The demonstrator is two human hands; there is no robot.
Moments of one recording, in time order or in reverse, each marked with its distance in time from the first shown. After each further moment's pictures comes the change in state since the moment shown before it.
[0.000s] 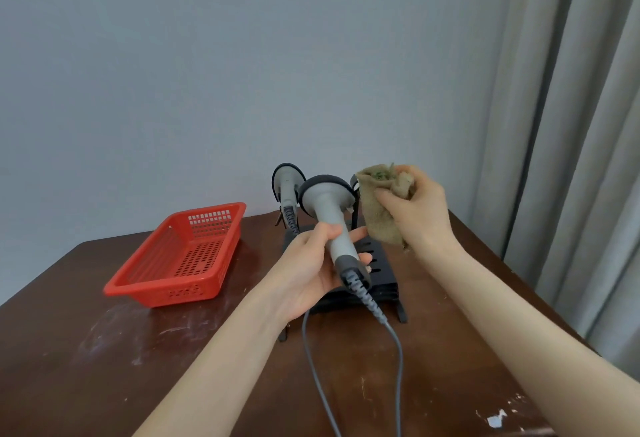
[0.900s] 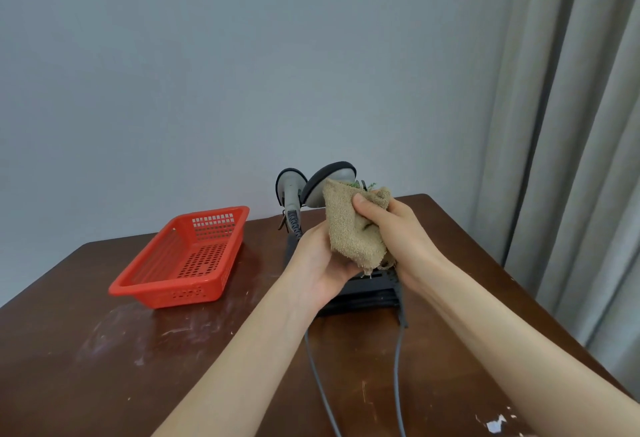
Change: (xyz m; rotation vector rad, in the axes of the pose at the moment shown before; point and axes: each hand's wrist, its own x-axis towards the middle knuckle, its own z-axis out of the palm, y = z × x) left_hand 0.015 0.002 0.013 -0.127 -0.041 0.080; right_hand -0.021 -0.015 0.016 0.400 -0.310 0.307
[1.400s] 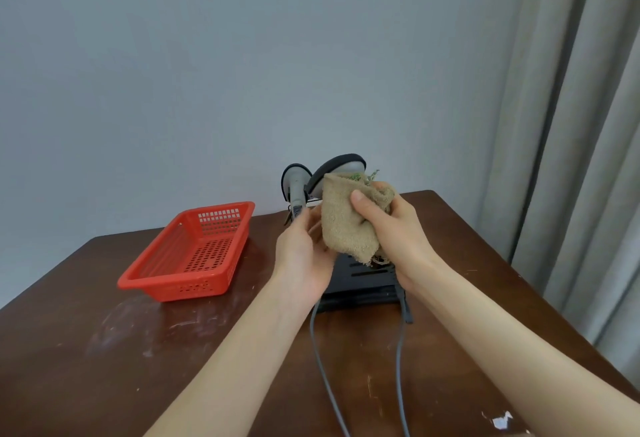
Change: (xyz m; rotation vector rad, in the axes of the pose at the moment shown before) left_hand -0.002 0.005 -0.020 -0.156 0.231 0.136; right_hand -0.002 0.007 0.008 0.042 0.008 -0.092
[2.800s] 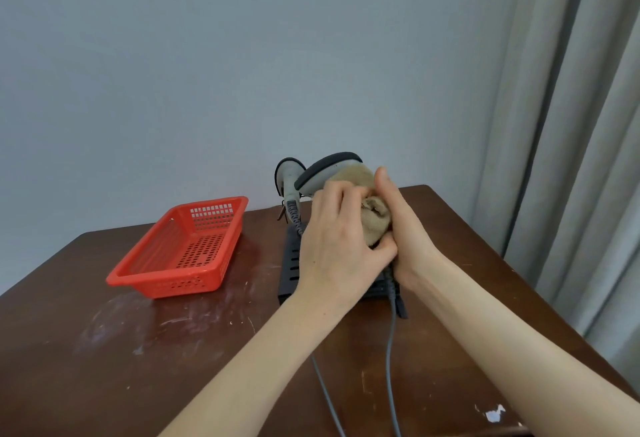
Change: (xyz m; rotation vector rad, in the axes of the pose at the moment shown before) left_hand -0.020 -0.027 0.020 1.537 0.056 1.150; right_hand 0.003 0.005 -0.011 0.133 -0.099 0.083
